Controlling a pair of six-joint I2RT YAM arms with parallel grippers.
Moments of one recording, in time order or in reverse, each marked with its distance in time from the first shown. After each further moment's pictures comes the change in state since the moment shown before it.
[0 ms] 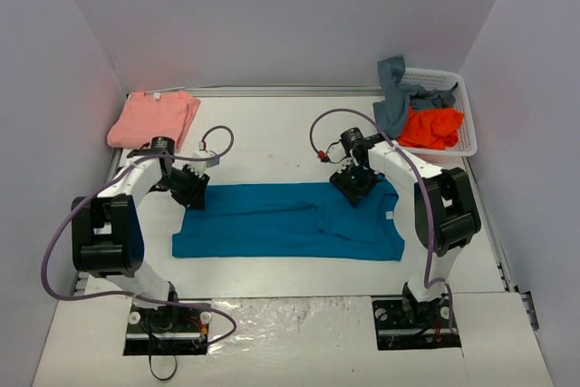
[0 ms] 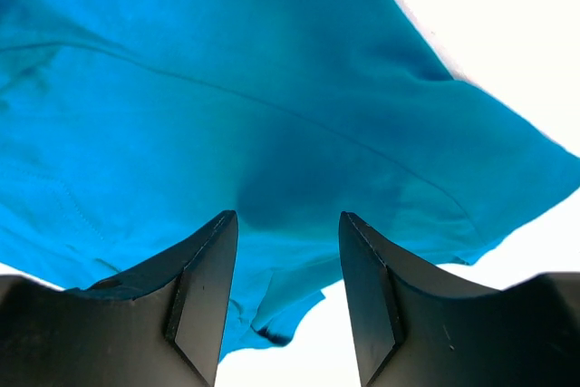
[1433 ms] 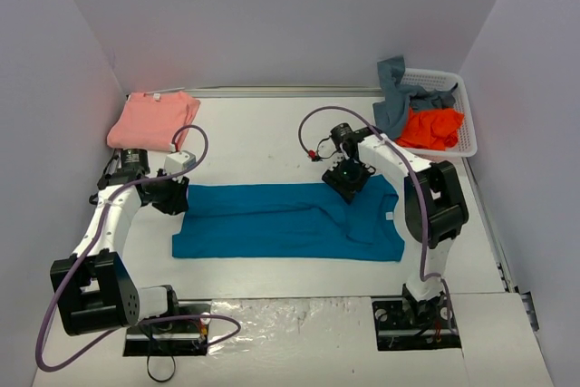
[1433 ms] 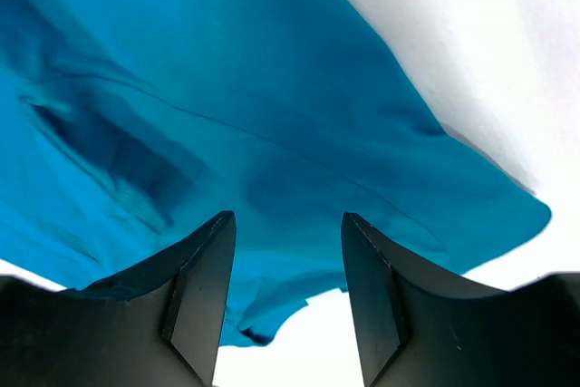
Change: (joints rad) left arm 0.124 -0.320 -0.154 0.043 -0.026 -0.097; right arm 0.029 0.097 0.140 -0.086 0.002 -0.058
